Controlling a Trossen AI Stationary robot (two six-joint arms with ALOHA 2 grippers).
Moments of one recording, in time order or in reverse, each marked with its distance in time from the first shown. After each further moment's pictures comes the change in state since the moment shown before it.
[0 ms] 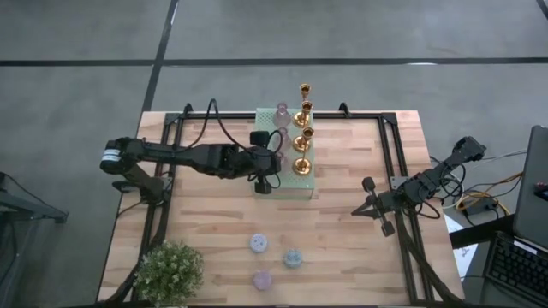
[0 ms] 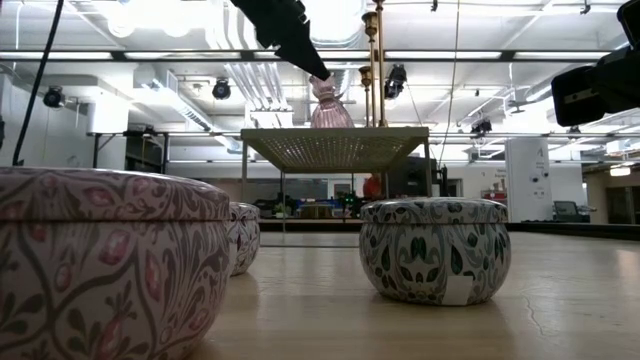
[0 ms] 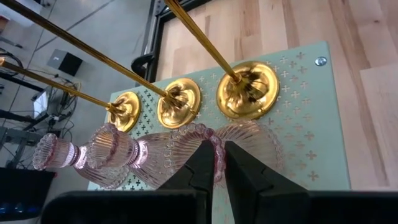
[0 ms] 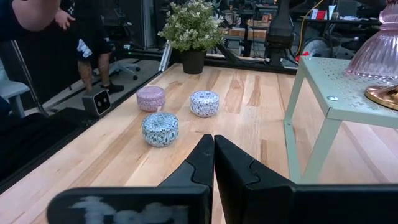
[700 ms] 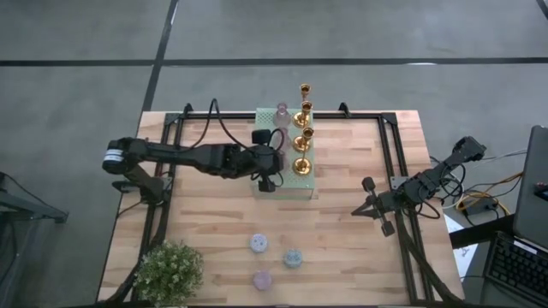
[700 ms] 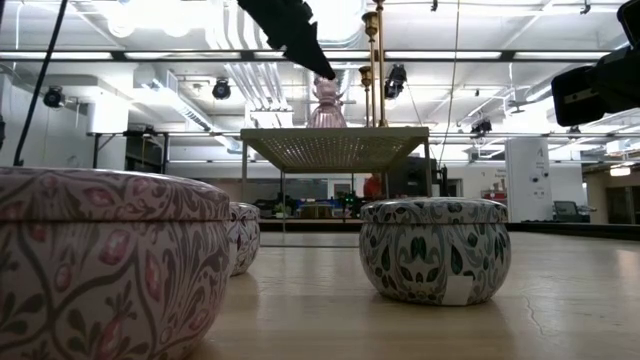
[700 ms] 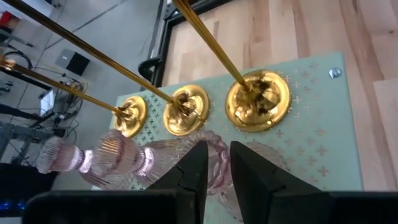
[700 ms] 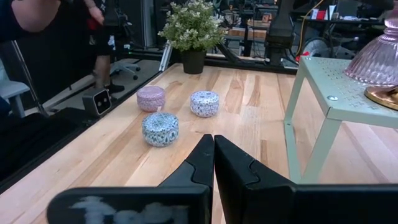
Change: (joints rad) left arm 0.008 0.018 0.005 0.046 -0.019 -0.007; right arm 0.000 0.000 0.000 0.000 0.000 0.000
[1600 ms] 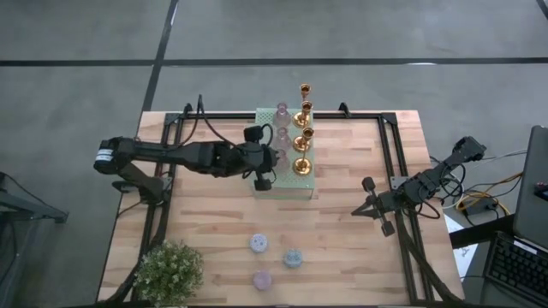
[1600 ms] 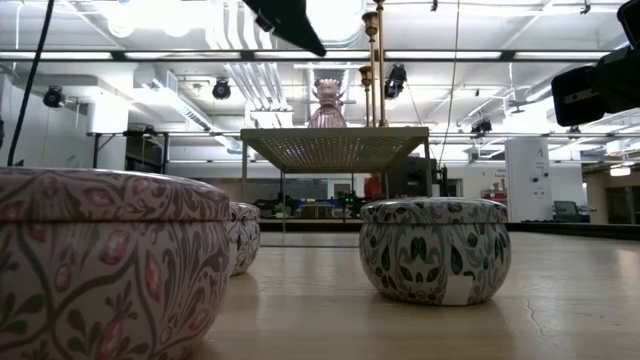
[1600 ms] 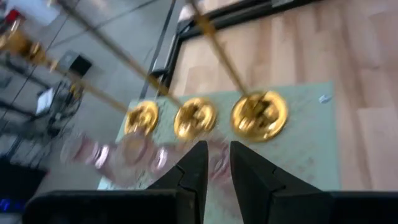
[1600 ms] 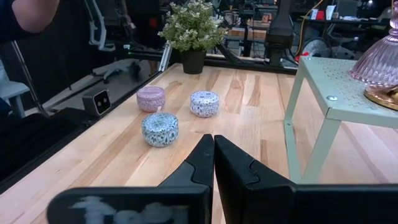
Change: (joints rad) left arm -0.009 -0.074 0.000 -0.018 -0.004 -0.075; right arm 0.000 0.000 0.000 0.000 0.000 0.000
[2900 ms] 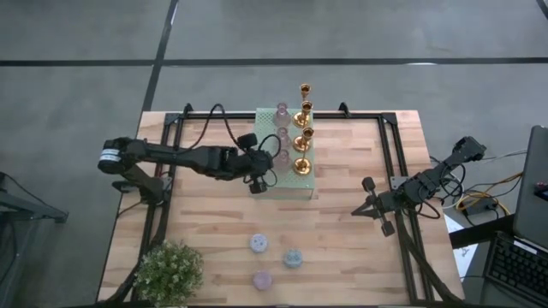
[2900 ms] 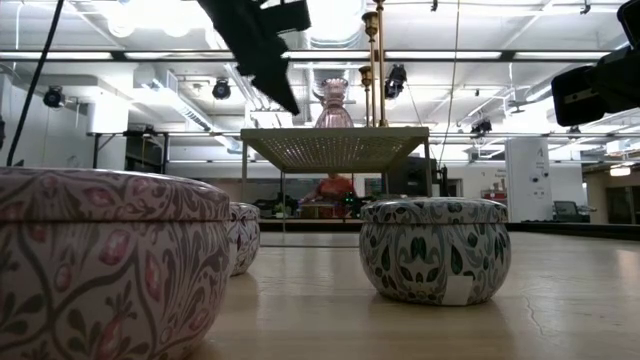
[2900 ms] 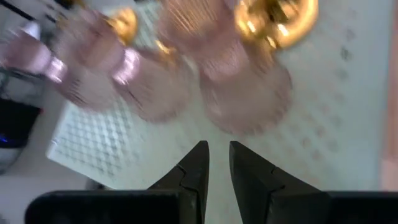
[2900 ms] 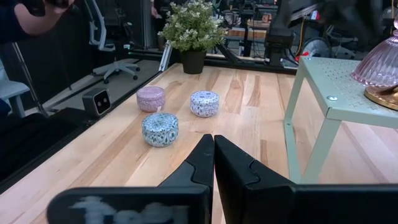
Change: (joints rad) left arm 0.018 0.032 -0.118 -0.102 -0.027 -0.166; right arm 0.000 0.000 0.000 0.000 0.000 0.000
